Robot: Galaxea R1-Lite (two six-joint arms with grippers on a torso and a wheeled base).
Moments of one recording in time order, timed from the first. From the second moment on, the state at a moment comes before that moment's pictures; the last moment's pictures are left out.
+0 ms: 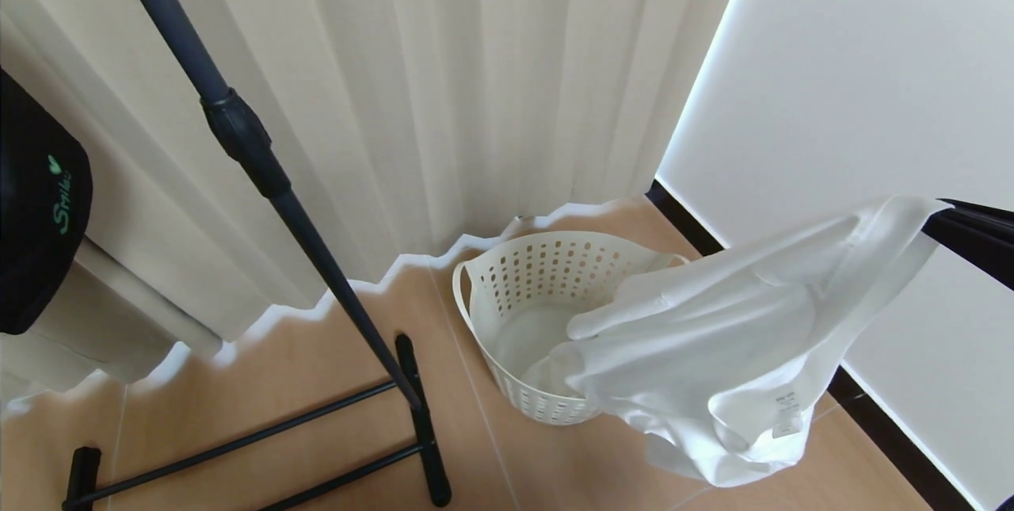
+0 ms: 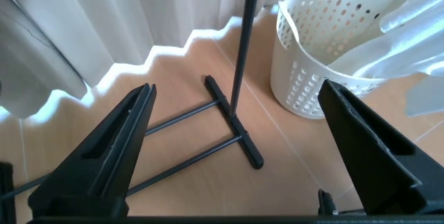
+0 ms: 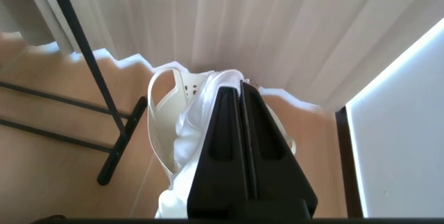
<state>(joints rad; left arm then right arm) 0.00 0.00 -0.01 0.02 -0.10 0.02 0.62 0.95 -0.65 -0.33 -0.08 -0.27</state>
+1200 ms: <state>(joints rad) 0.00 0.00 -0.01 0.02 -0.10 0.02 0.62 0.96 -0.64 -0.33 -0.07 -0.27</state>
